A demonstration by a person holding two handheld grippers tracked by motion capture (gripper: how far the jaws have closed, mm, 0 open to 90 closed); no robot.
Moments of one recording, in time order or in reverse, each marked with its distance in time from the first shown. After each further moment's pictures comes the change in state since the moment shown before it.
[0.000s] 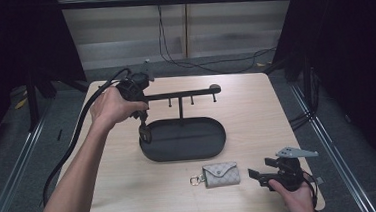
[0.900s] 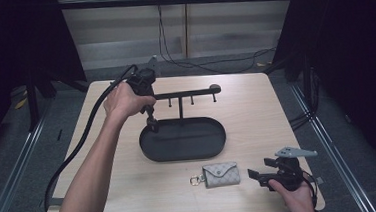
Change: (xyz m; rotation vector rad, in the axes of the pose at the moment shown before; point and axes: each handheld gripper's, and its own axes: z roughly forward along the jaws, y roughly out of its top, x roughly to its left) left arm 0.002 0.029 0.013 -0.001 0.028 -0.101; right arm -0.001 0.000 0.001 0.009 0.010 -0.005
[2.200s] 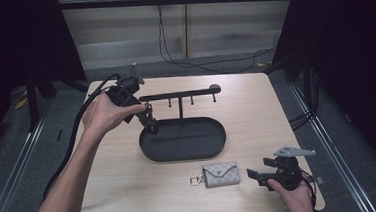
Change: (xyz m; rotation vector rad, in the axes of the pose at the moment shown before) left arm 0.022 -0.056 -0.008 -0.072 -0.102 0.053; right arm 0.001 0.001 0.002 0.008 -0.003 0.004
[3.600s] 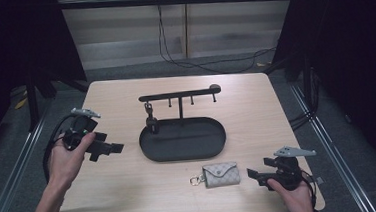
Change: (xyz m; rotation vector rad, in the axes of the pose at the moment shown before) left arm 0.037 -0.144 0.022 -0.472 -0.113 0.063; right arm 0.000 0.000 -0.001 -0.005 -0.006 0.000
